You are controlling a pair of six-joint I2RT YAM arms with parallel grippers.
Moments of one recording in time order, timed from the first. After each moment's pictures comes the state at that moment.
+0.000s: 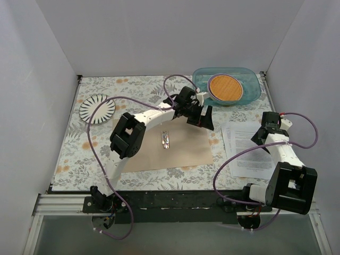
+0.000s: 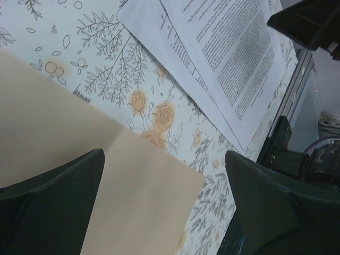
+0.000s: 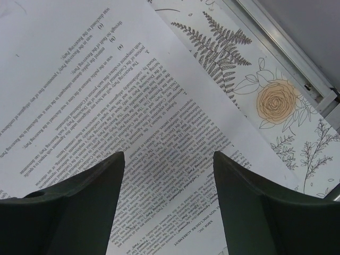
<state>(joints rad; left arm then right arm) -0.72 2.24 1.82 -0.36 0.62 -0.35 -0.18 1.24 0.73 -0.54 0.42 0.49</state>
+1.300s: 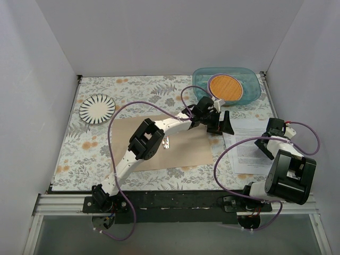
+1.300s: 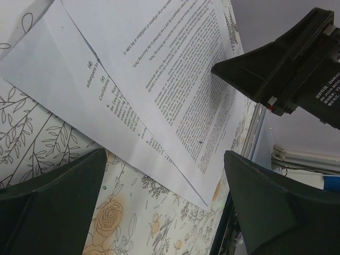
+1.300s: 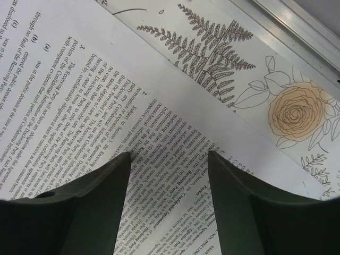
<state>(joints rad) -0.86 2.56 2.08 -0.08 0.62 -0.72 -0.31 1.36 0.62 -0.33 0.33 0.53</state>
